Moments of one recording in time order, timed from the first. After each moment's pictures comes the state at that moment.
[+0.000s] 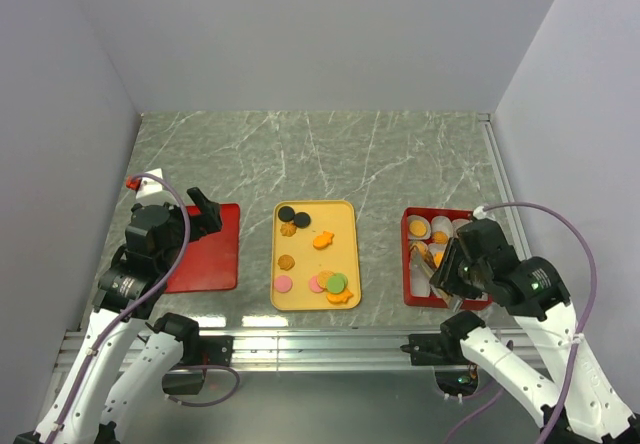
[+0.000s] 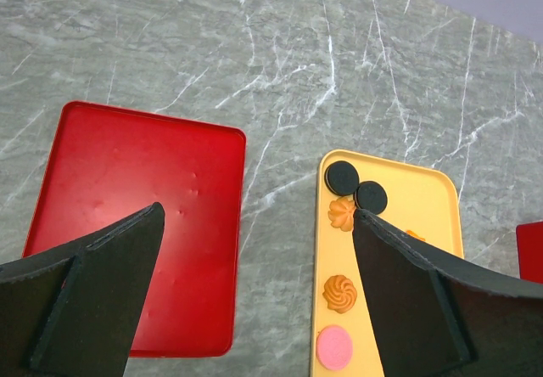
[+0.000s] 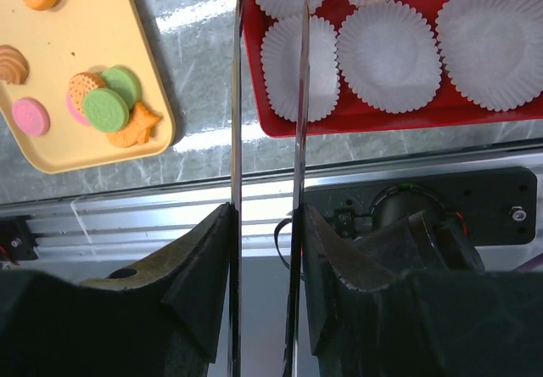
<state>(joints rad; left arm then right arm) -0.30 0.56 0.77 -0.56 -0.26 -0.45 0.45 0.65 0.99 -1.40 0.11 0.73</state>
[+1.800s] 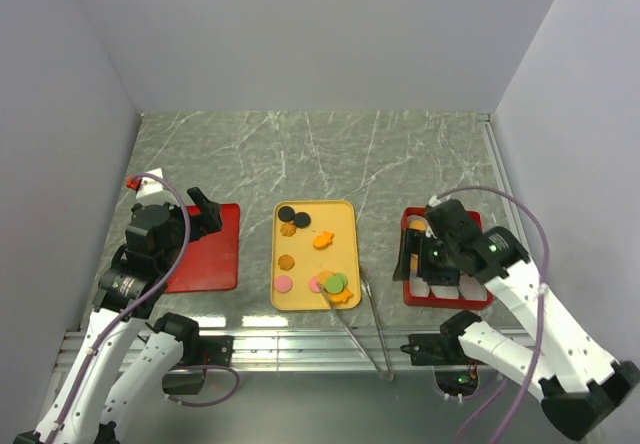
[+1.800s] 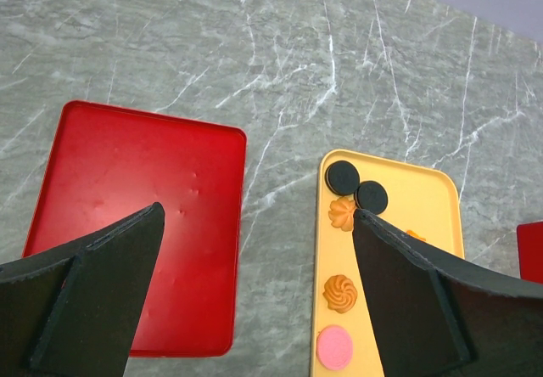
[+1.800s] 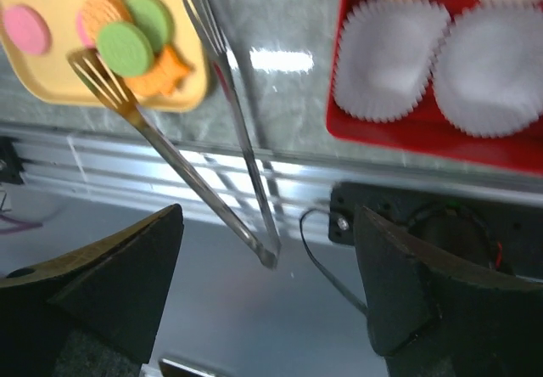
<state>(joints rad) -0.30 0.56 0.77 -0.56 -0.26 -0.46 0.52 0.82 0.94 -1.27 -0.07 0.62</state>
